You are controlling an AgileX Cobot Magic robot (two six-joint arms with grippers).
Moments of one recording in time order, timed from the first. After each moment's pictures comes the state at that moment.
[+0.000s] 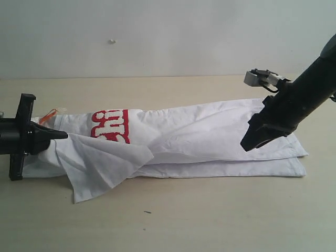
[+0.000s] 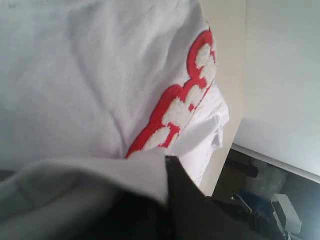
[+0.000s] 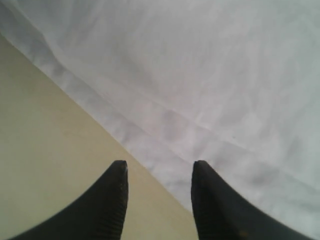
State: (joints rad) left arm 0.17 1.99 -0.82 -1.67 0.94 0.78; right arm -0.12 2.01 -1.27 0.62 1.01 -0.89
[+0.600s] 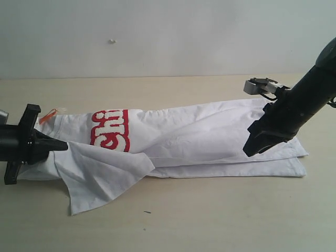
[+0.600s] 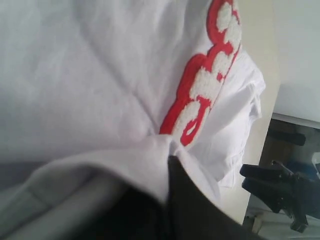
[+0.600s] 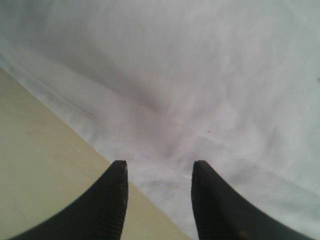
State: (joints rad) left arm 0.17 1.99 -0.82 -1.55 0.93 0.91; right arm -0.12 2.04 -1.27 0.58 0.96 -0.86
